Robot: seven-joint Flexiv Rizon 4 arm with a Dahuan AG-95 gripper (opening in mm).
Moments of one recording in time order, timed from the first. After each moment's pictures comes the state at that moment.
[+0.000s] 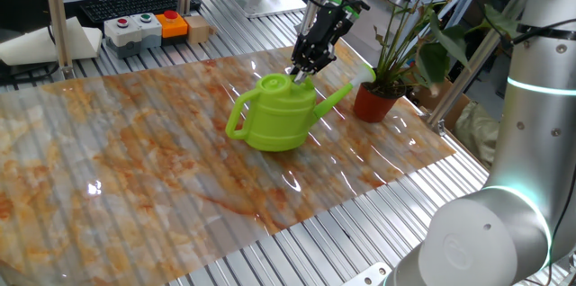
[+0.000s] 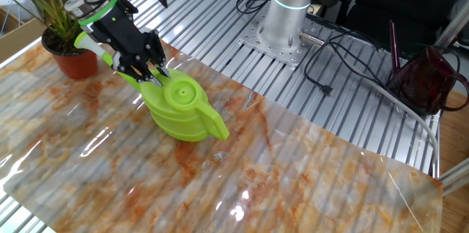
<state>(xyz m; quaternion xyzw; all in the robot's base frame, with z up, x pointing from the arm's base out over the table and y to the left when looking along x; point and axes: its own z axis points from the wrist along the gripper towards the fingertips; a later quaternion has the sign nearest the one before) 0.535 -0.103 0.187 -0.71 -0.63 -0.14 0.27</state>
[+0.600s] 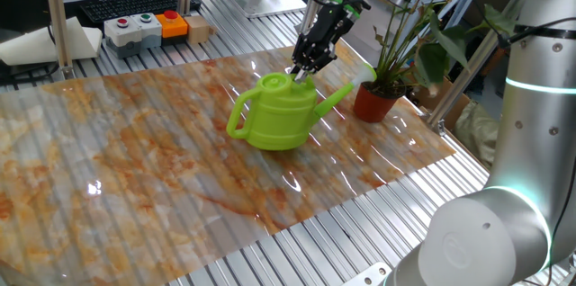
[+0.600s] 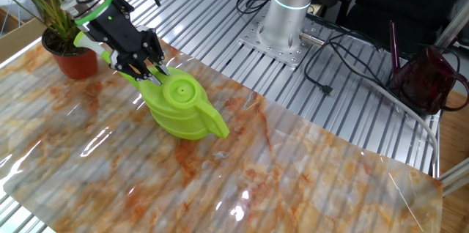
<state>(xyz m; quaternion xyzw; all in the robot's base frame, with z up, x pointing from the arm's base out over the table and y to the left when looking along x) 0.536 -0.106 0.193 -0.72 -0.62 -0.14 0.29</state>
